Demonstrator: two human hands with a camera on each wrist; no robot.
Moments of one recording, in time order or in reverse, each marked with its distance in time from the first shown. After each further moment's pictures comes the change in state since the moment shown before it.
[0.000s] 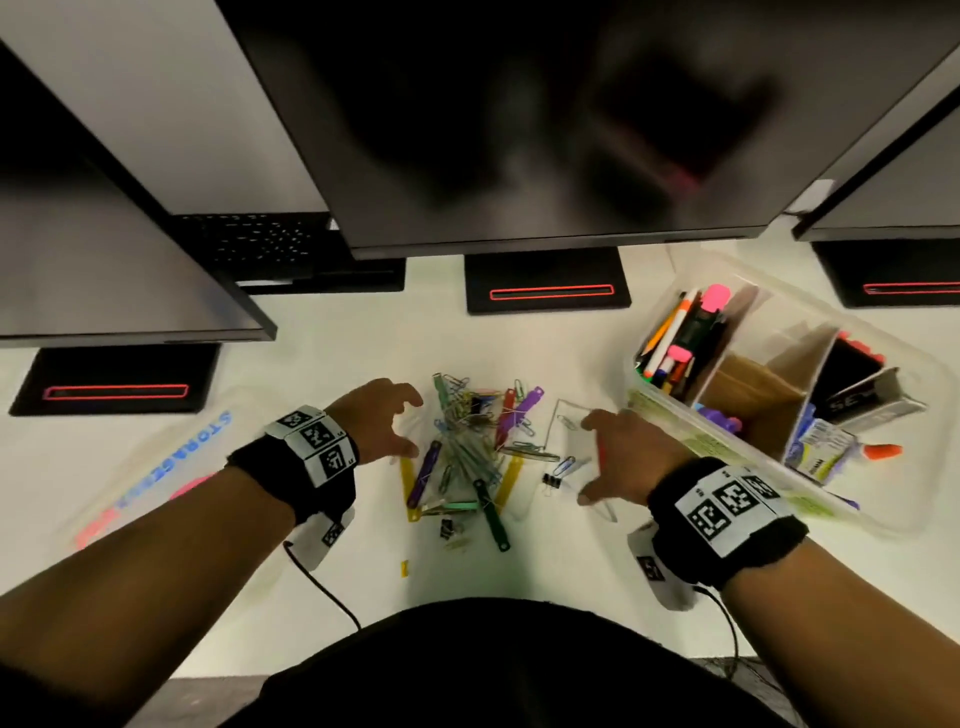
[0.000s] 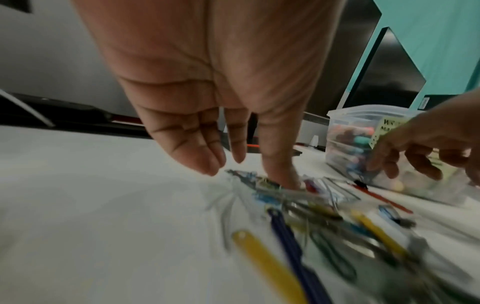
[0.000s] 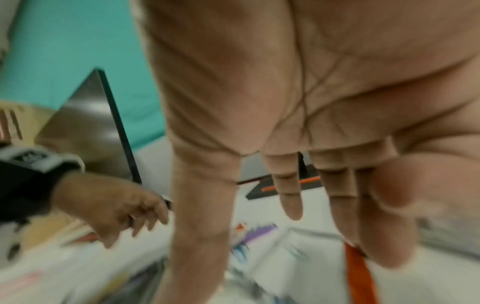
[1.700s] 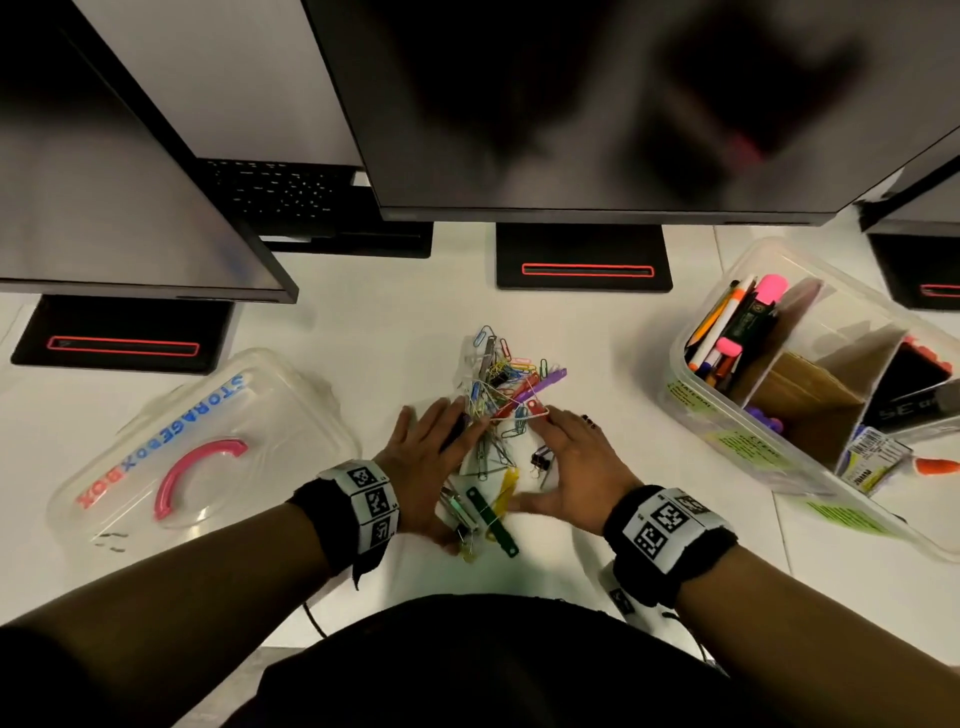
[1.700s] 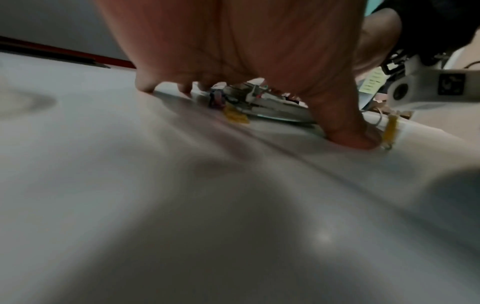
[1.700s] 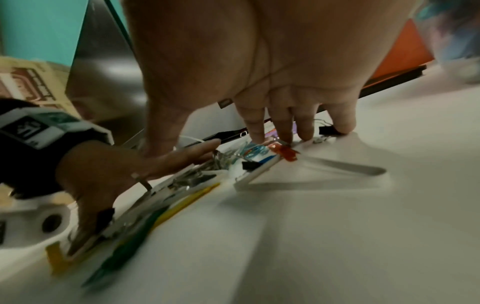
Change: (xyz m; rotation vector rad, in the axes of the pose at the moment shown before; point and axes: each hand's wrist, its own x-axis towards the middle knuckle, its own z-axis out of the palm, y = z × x) left_hand -0.007 -0.004 0.086 0.384 -0.082 0.243; right_hand 0.028 -0.037 0.066 0.019 0.060 -0.290
